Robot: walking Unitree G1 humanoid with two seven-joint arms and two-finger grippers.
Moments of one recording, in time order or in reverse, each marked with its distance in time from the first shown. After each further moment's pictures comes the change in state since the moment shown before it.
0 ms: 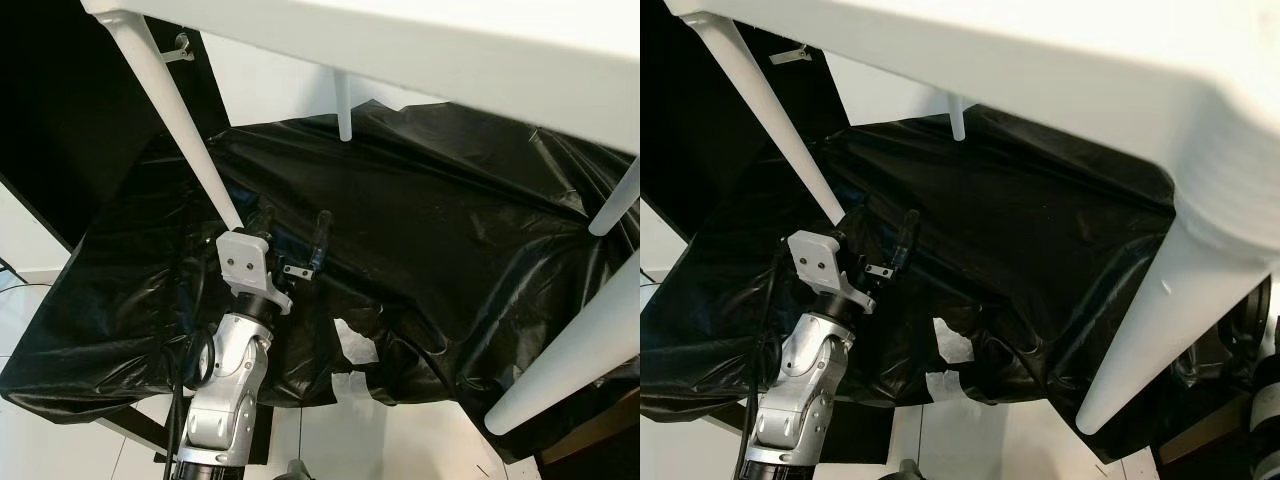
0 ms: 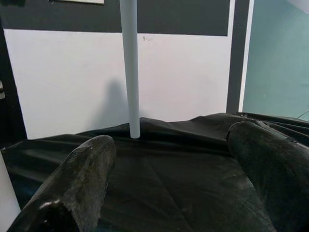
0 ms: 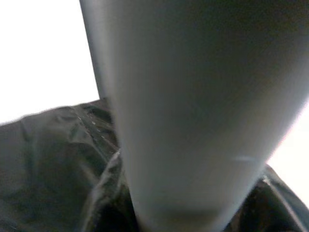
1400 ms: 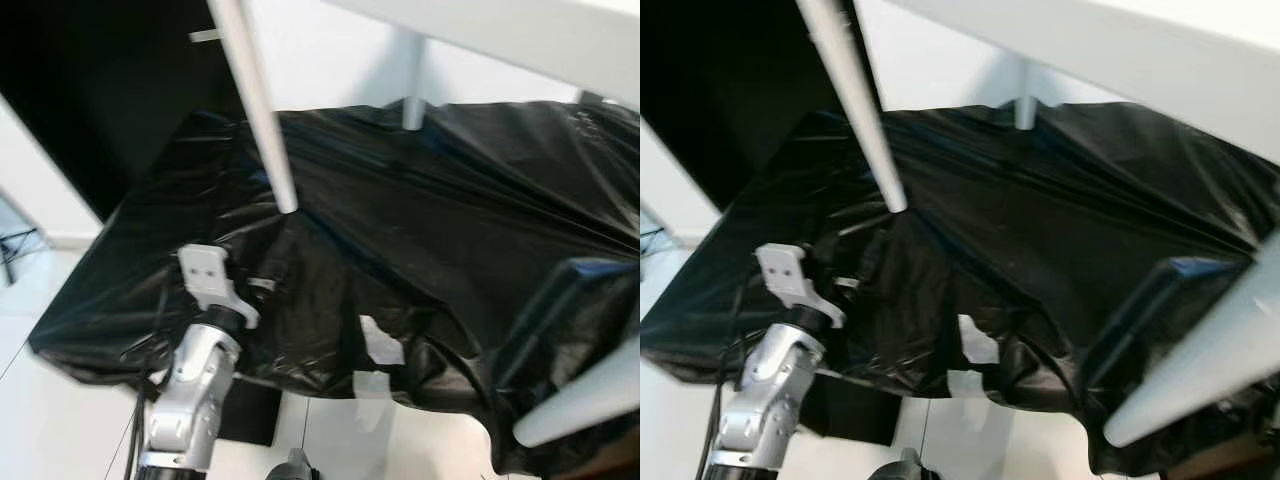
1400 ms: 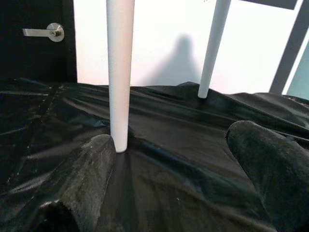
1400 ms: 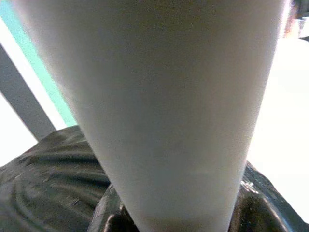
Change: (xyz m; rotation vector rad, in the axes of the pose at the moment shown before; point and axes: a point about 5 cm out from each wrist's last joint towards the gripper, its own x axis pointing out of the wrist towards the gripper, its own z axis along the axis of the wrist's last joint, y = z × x) left arm -0.020 0.030 -0.017 -0.111 0.128 0.033; right arm -0.006 -0.080 -0.010 0.268 0.097 -0.559
